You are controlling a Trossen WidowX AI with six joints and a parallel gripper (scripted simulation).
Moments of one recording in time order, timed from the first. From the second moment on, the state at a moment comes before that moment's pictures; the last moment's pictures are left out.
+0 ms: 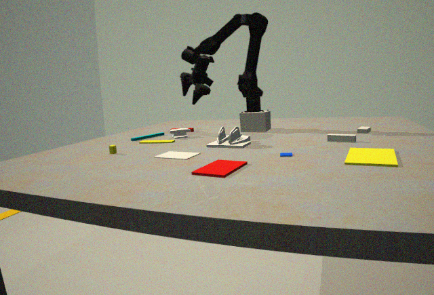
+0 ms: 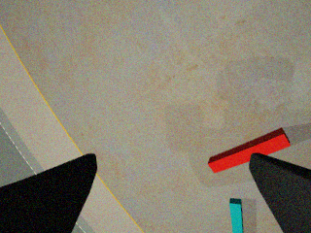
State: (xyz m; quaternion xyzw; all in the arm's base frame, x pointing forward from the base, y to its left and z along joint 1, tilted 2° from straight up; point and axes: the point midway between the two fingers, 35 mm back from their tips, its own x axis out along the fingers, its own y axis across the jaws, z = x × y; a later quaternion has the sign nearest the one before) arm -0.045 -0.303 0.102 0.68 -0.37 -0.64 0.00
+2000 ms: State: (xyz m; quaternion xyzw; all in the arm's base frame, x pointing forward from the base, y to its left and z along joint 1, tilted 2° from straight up) arm 0.189 -0.252 0.020 0.66 0.22 -0.68 0.25
